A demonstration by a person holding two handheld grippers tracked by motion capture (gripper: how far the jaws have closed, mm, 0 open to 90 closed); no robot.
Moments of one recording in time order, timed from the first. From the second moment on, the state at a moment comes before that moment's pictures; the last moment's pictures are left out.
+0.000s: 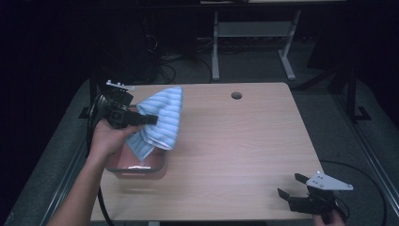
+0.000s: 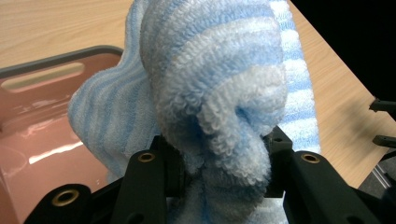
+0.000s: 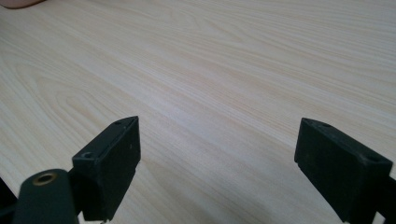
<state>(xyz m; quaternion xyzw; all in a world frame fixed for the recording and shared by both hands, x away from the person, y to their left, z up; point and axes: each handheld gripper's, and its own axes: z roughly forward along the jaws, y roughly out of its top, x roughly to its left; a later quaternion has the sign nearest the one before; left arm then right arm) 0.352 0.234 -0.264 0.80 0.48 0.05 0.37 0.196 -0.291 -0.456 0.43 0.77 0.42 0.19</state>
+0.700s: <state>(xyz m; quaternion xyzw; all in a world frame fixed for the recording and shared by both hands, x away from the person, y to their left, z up) 0.364 0.178 -0.260 0.82 0.44 0.03 0.36 0.197 -0.292 -0.454 0.43 0.77 0.43 0.19</state>
